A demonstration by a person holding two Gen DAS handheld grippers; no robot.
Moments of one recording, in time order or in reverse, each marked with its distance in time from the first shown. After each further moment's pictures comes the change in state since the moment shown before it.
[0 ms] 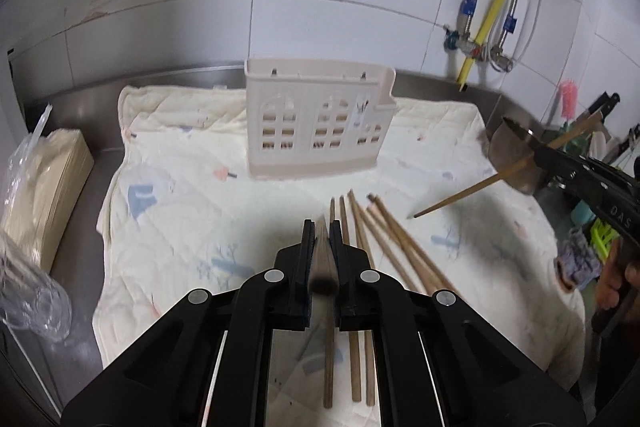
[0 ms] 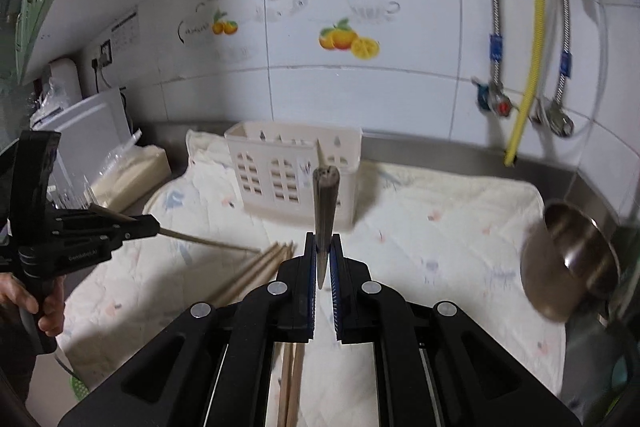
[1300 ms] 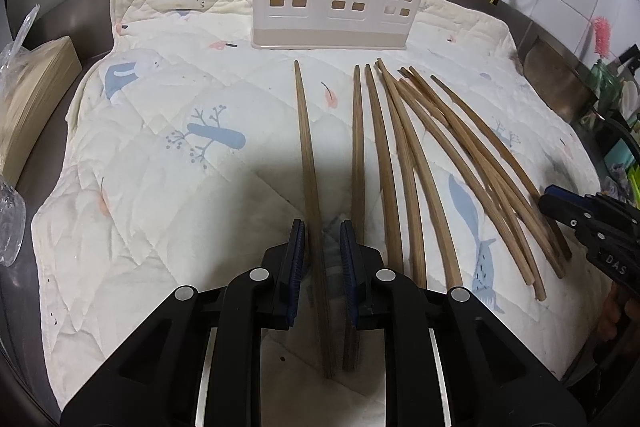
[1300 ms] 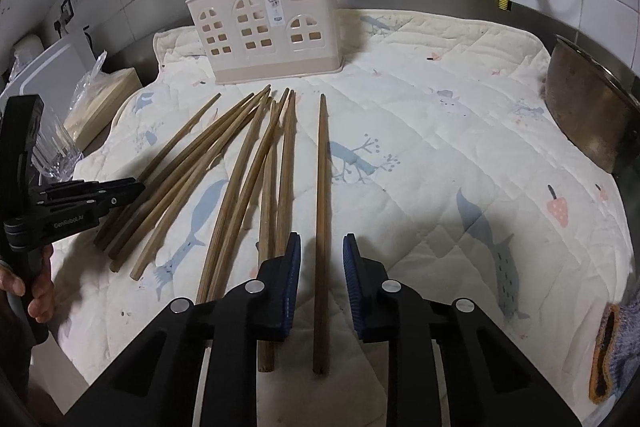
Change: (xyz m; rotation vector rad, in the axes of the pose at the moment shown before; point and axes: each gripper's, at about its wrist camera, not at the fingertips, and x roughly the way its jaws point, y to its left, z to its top) left arm 0.066 0.005 -0.097 -0.022 0.220 0.063; right arm 0.051 -0.002 -0.133 0.147 0.278 -0.029
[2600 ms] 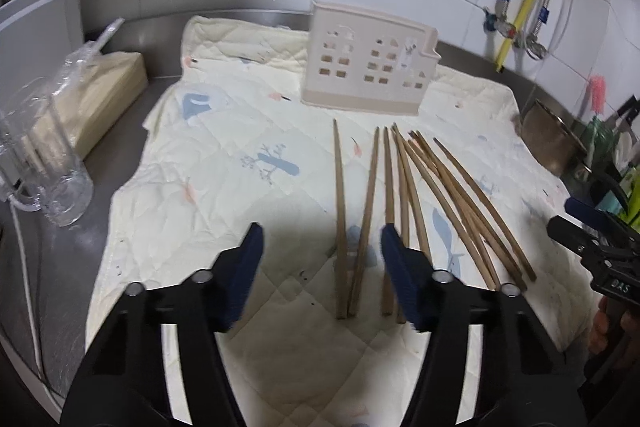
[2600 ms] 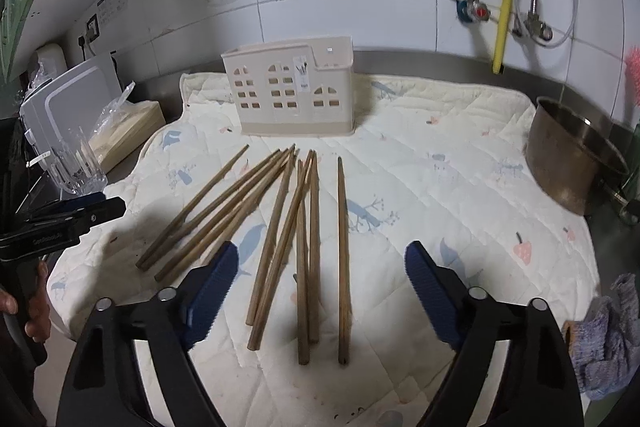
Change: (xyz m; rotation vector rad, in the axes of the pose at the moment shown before) left arm -0.080 0.012 -0.021 -0.108 -0.188 0.048; right arm -0.056 0.019 0.007 -0.039 -0.142 -0.008
